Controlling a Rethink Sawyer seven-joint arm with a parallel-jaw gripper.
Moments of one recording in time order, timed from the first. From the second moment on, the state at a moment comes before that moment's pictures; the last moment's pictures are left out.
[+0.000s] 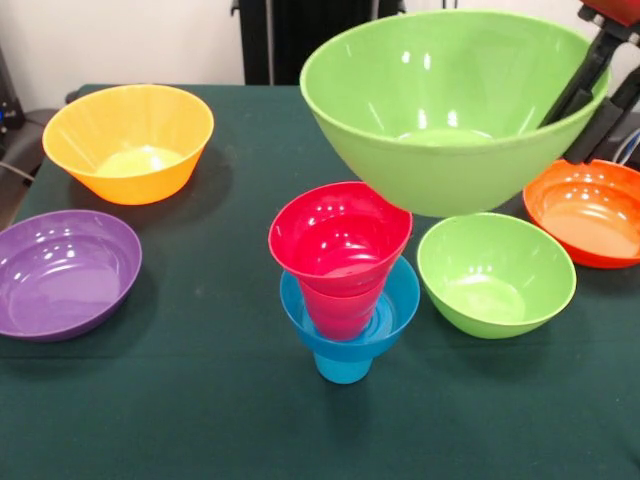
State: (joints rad) arm 0.09 -0.09 -0.79 0.27 0.39 1.33 1.97
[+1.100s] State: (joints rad) arm 0.10 -0.19 -0.76 0.45 0.38 1.18 1.97
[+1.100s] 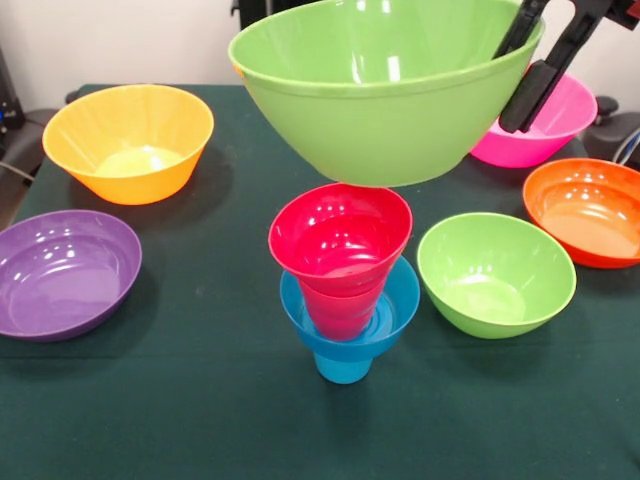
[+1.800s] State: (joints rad) arm 0.13 -0.21 -0.74 0.51 0.36 1.13 1.97
